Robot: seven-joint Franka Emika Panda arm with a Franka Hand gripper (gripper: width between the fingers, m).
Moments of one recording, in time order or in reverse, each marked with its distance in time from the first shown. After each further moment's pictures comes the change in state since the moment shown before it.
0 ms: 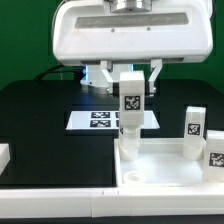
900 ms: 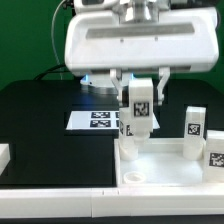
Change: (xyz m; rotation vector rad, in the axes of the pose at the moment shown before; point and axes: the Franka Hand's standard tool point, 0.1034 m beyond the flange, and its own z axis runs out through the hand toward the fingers) arm -0.016 -0.012 0.016 -0.004 0.041 -0.004
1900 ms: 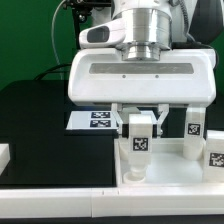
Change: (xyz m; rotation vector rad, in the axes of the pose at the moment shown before) arm -0.012 0.001 0.031 -0.026 0.016 -0.020
